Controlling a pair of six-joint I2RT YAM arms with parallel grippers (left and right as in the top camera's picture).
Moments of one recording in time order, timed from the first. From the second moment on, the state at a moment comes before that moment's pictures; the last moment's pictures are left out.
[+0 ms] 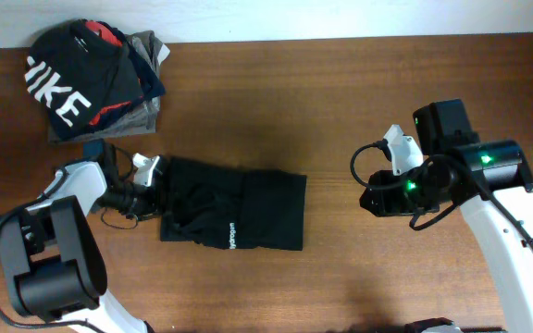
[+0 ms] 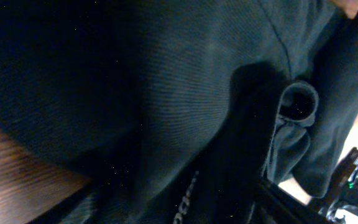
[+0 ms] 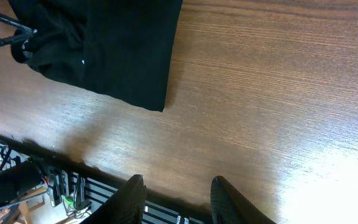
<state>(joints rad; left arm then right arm) 0.24 1.90 1.06 -0.84 0.64 0.31 0.13 1.34 1.38 -1.40 -0.36 0.09</state>
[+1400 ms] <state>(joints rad) 0.12 1.98 1.73 -1.54 0.09 0.05 0.13 1.34 1.33 -1.31 -0.36 0.09</state>
